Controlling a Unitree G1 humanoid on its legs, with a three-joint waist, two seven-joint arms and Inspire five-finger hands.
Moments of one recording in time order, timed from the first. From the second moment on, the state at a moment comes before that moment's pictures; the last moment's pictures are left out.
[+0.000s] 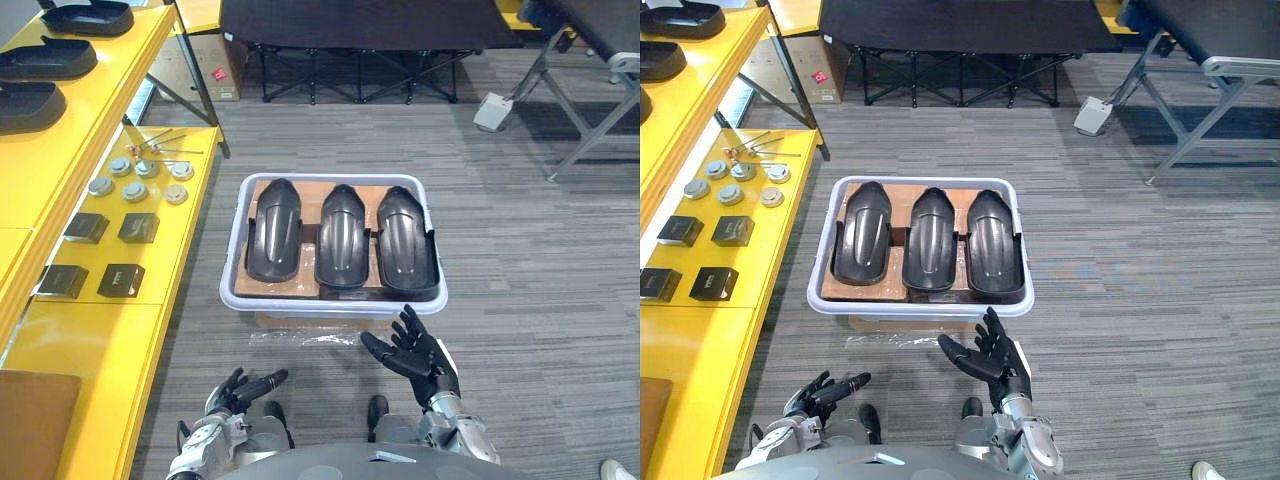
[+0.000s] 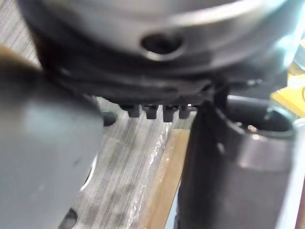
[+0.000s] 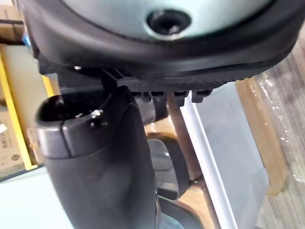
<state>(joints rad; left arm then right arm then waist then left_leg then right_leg) 0.13 0.16 -0.06 0.89 -0.48 0.03 0.00 0.45 -0.13 0.17 0.14 0.42 -0.18 0.07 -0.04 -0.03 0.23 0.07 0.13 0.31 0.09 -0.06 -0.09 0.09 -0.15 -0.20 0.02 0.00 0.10</state>
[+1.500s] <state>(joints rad) -0.03 0.18 -0.03 0.84 -0.50 -0.12 -0.03 -0.73 -0.80 -0.01 0.97 0.60 -0.01 -0.16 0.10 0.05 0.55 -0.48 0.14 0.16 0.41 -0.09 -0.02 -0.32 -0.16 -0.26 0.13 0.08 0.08</state>
